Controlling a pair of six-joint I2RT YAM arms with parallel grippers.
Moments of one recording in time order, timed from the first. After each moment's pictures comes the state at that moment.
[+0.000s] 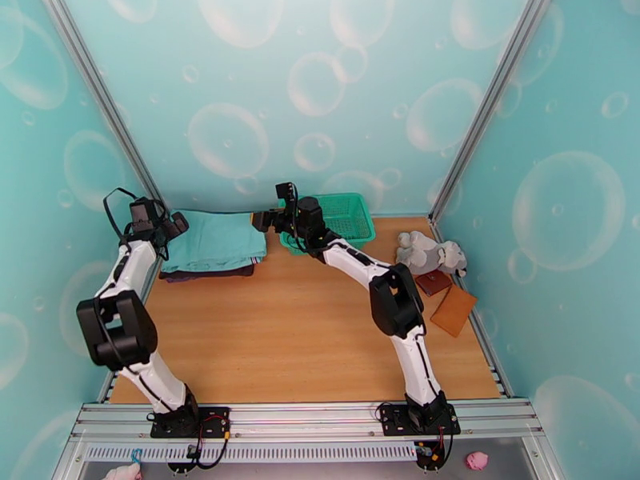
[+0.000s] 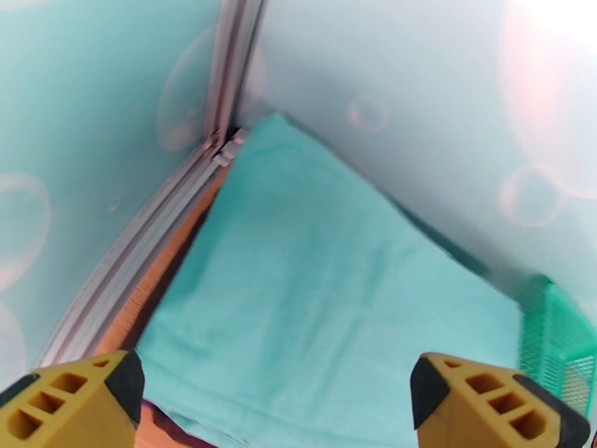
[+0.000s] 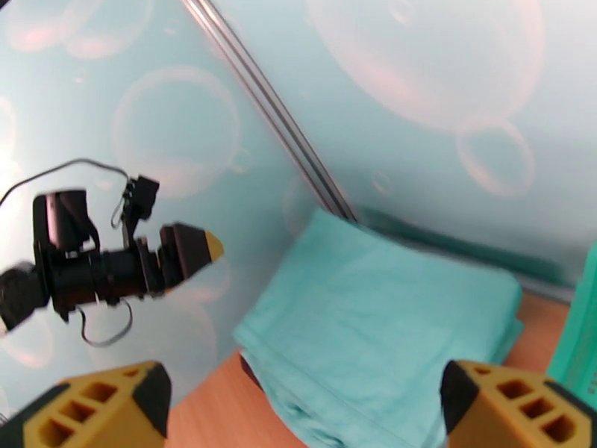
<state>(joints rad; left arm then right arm) 0.22 1.64 1.38 -0.26 -0.04 -0.35 0.57 2.19 1.90 0.32 -0.46 0.48</state>
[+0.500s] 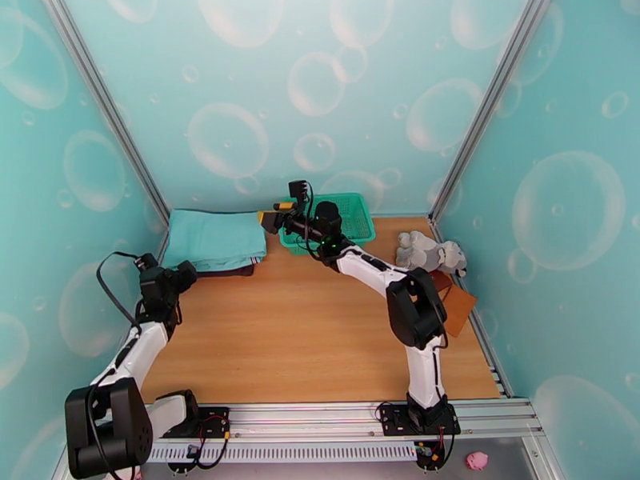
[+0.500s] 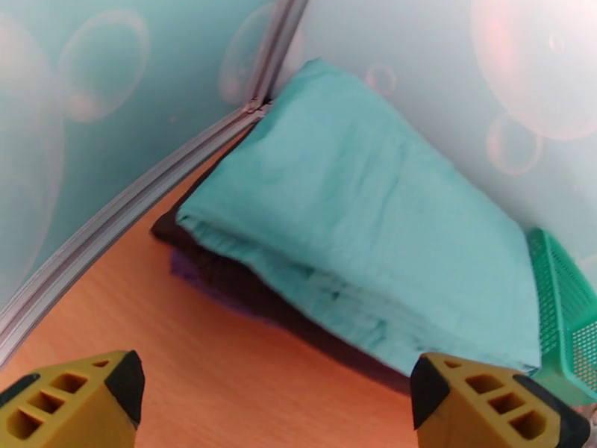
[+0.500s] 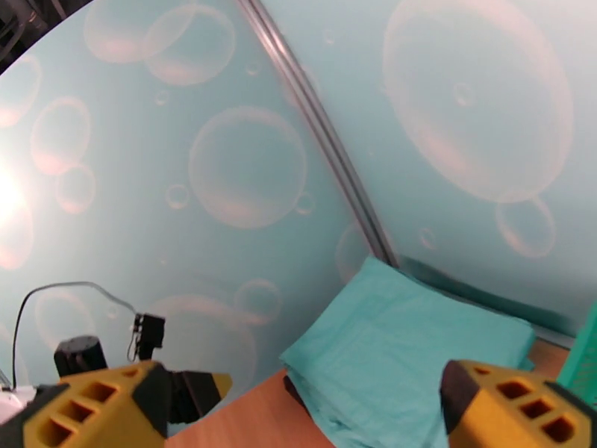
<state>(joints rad) 0.20 1.15 0.47 0.26 -0.20 -0.36 0.53 1.95 1.62 0.45 -0.44 0.45</state>
